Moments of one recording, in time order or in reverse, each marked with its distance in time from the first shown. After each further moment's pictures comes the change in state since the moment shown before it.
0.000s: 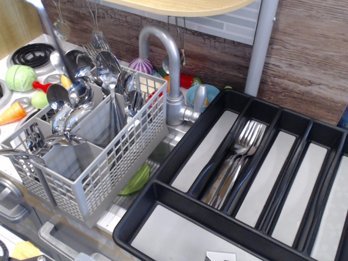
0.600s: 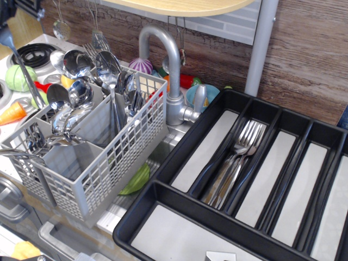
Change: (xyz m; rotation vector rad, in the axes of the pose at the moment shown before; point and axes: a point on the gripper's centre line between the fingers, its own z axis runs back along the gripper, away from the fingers) arm -0.023 0.040 -0.055 0.108 0.034 -0.038
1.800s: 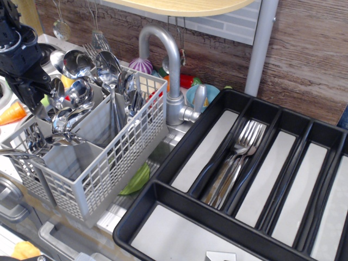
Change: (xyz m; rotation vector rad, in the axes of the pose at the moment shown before) arm 0.006 -0.044 -0.155 -0.386 -0.038 -0.031
